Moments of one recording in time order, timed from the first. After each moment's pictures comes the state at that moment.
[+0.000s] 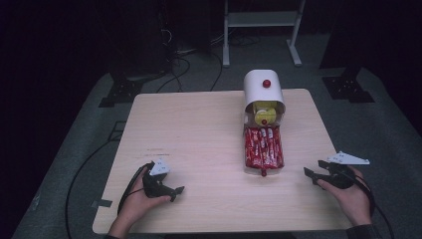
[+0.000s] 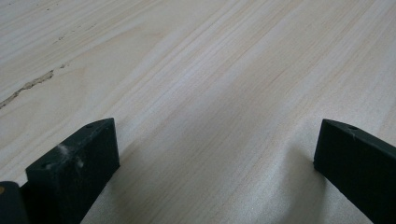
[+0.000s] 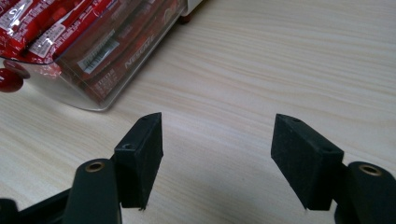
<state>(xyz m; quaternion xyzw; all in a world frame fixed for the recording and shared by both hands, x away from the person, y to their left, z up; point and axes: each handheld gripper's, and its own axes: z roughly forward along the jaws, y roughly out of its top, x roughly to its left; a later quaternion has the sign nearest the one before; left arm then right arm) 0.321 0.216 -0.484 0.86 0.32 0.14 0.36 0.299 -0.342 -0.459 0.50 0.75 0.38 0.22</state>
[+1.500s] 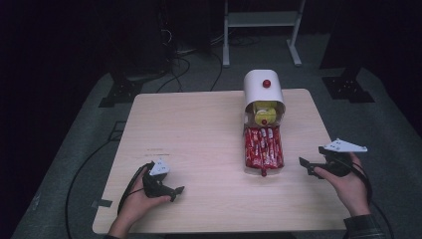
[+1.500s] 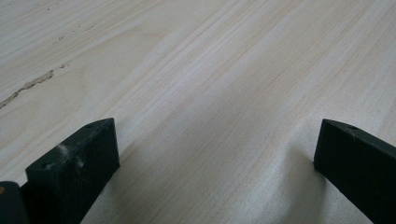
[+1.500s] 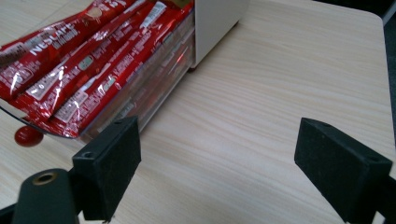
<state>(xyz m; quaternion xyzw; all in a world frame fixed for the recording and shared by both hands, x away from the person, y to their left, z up) 0.321 0.216 -0.484 0.86 0.32 0.14 0.36 0.318 -0.329 -0.426 0.47 0.75 0.40 0.24</state>
